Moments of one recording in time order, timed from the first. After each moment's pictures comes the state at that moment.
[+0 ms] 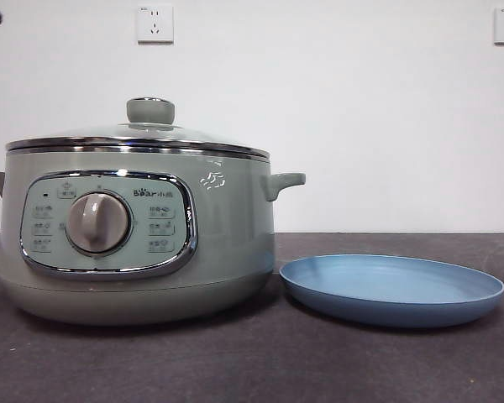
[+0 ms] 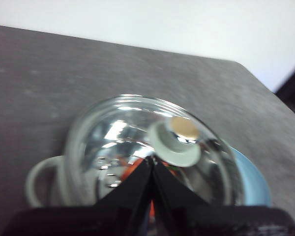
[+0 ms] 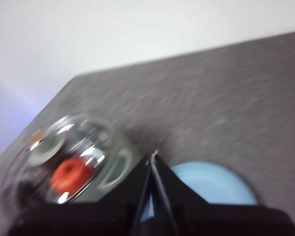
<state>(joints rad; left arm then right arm) -0.02 0.71 0.72 -0.35 0.51 -0.21 0.04 0.72 0.77 -0.37 -0.51 0.21</state>
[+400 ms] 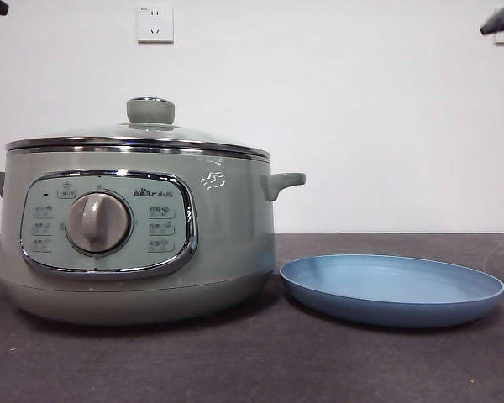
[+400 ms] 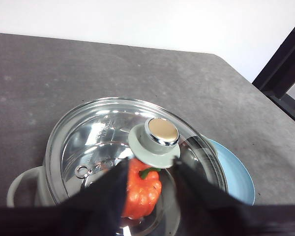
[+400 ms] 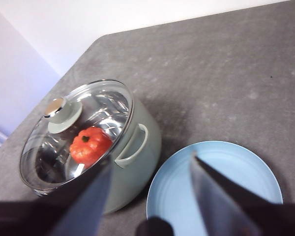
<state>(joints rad) -0.02 0.74 0.76 -0.37 0.58 -0.17 0.04 0.83 0.82 -0.42 -0.62 0.15</state>
